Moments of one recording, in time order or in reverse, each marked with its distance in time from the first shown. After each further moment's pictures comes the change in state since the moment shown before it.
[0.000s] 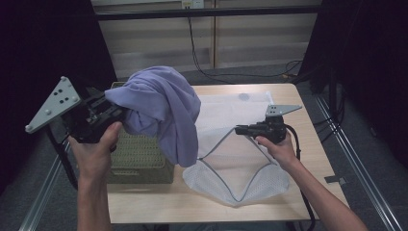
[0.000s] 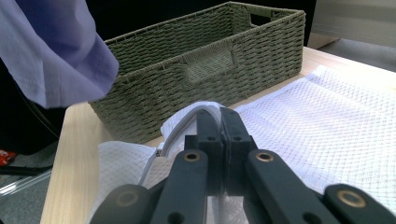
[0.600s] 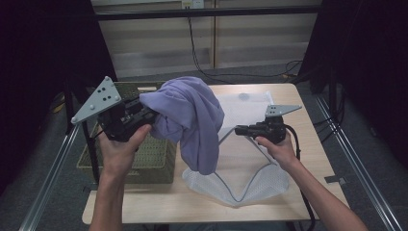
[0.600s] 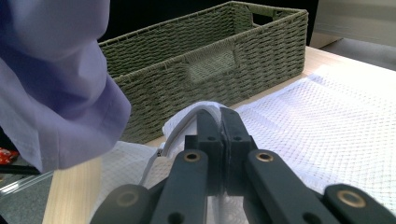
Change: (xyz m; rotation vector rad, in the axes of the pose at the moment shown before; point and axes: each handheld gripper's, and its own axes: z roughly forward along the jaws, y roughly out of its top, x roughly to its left) left arm -0.019 -0.012 0.039 0.075 -0.108 -0.003; right arm 0.000 0.000 0.001 0.002 0.009 -0.001
